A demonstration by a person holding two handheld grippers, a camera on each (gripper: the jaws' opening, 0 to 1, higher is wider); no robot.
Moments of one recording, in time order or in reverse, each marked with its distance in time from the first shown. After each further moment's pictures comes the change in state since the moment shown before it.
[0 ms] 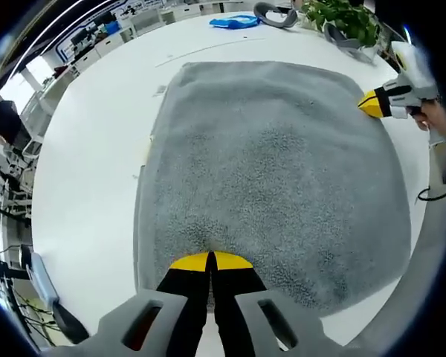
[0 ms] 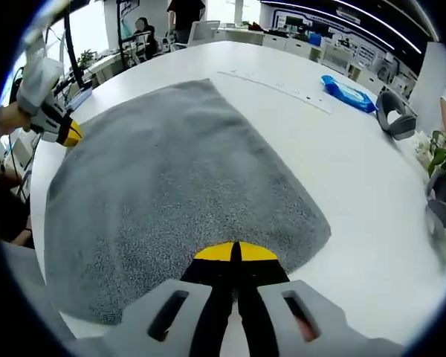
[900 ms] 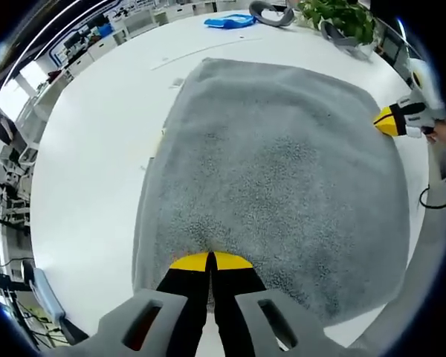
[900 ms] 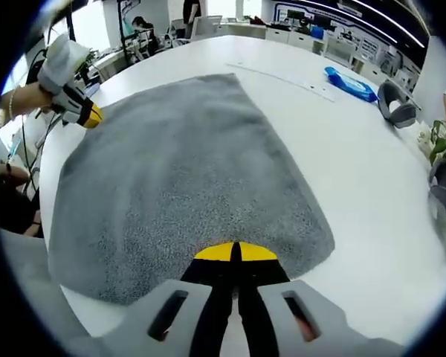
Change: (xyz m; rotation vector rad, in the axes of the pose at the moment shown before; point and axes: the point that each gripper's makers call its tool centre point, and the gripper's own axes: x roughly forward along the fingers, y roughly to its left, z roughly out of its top) left arm 0.006 0.005 0.016 0.038 0.000 -0.019; right arm -0.017 0.015 -0.024 0.016 0.038 0.043
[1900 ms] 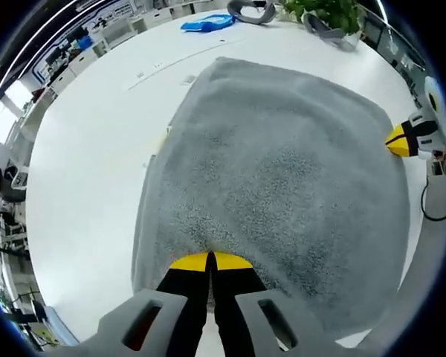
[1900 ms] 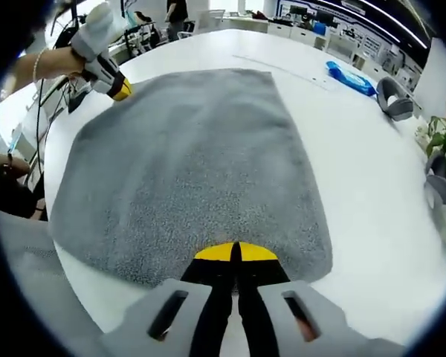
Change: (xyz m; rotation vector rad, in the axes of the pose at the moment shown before) left arm 0.016 -0.006 0.046 0.097 -0.013 -0.046; right arm -0.018 0.016 -0.028 -0.023 0.038 -0.008
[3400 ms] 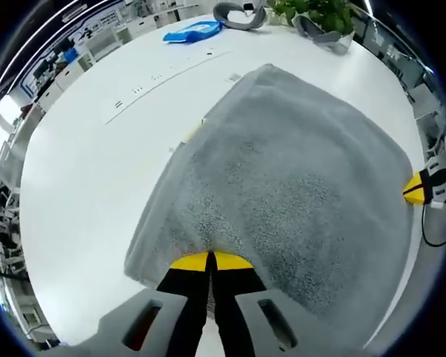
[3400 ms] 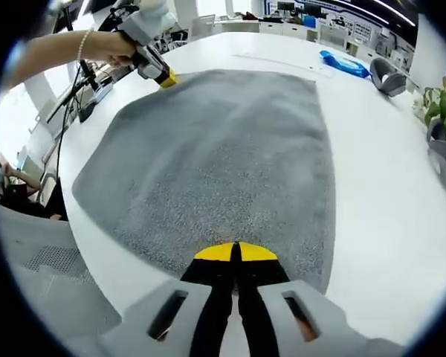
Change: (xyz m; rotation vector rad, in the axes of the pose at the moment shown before) left arm 0.022 -0.005 0.062 0.083 -0.024 -0.035; right arm -0.016 0.032 -0.030 0.109 -0.028 0.055
